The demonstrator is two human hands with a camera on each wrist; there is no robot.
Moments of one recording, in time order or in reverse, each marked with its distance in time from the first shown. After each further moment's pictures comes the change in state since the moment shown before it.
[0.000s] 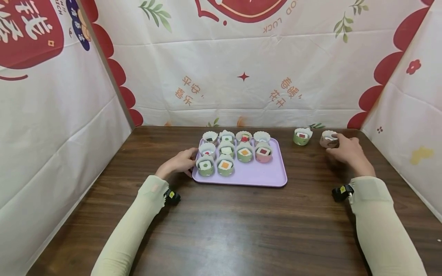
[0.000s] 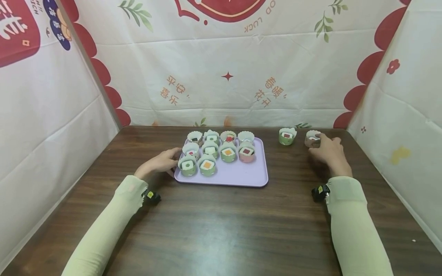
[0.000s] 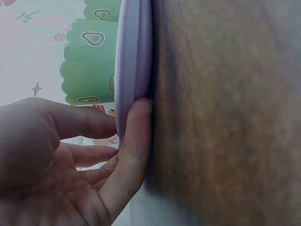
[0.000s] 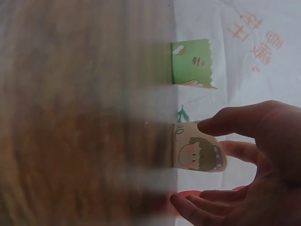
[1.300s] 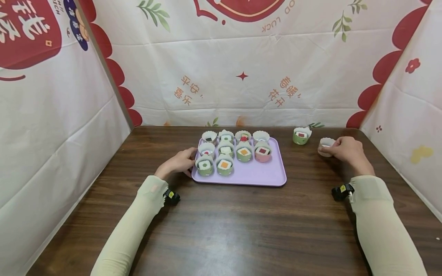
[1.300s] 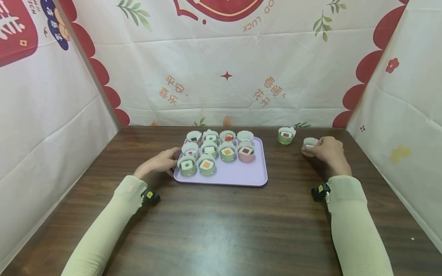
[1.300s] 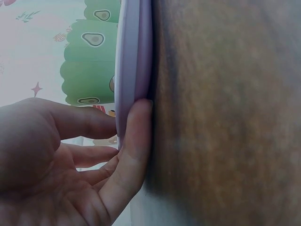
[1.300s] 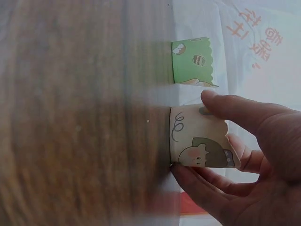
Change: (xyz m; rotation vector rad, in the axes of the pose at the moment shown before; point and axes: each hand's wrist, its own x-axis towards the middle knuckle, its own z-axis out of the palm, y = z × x) left_hand -0.001 0.001 0.001 0.012 0.003 0.007; right_hand -0.003 0.000 0.001 0.006 0.117 0.023
